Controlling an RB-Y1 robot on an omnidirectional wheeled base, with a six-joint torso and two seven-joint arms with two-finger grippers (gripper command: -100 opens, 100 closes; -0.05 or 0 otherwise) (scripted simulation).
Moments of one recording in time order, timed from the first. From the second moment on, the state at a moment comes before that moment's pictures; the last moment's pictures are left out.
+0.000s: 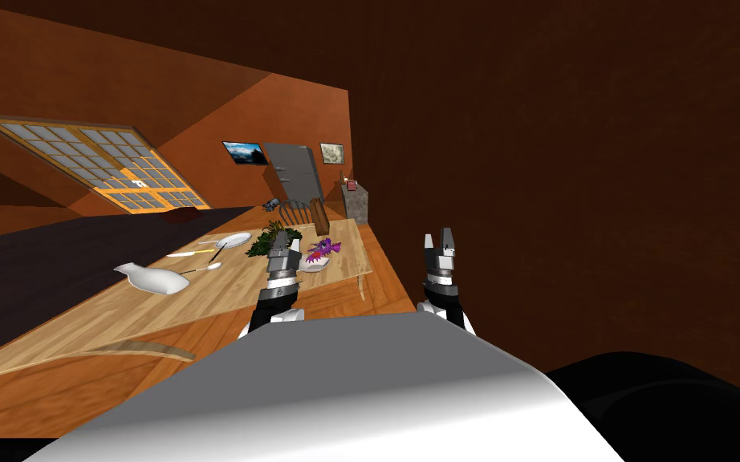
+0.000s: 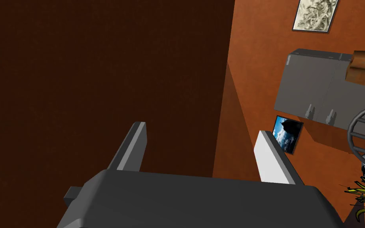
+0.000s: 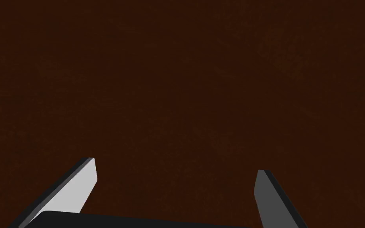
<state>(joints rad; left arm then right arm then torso) 0.53 -0.02 -0.06 -2.20 -0.05 -0.45 -0.03 0.55 -0.01 0.03 -2.21 0.00 -0.63 0.09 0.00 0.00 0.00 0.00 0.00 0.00</state>
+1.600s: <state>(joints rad) 0.42 0.14 0.09 -2.14 -0.10 -0.06 0.06 0.55 -0.01 0.03 -2.21 0.00 -0.63 0.09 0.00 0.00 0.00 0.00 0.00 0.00</state>
